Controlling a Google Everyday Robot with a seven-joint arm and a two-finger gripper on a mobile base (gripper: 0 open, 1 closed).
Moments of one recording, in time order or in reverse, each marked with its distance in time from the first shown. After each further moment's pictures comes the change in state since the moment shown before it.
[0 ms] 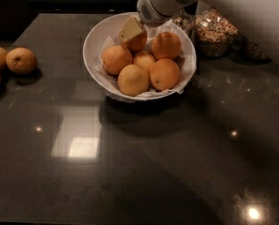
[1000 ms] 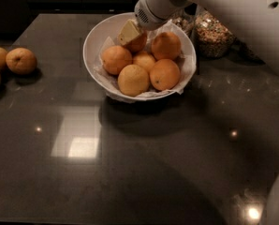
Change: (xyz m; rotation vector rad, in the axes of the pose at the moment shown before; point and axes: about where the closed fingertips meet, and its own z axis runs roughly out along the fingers) arm 0.006 0.002 0.017 -0.024 0.040 0.014
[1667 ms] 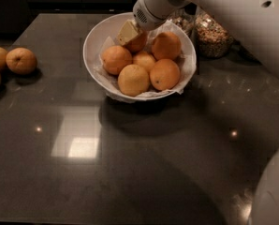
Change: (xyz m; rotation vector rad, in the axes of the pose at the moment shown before) arm -0.001 0.000 0.007 -0.013 0.015 0.008
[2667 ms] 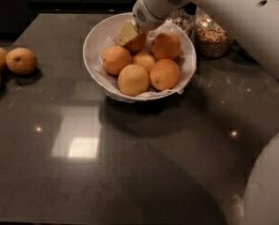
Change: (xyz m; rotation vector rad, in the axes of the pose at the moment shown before) arm 0.001 0.000 0.006 -0.020 0.019 0.009
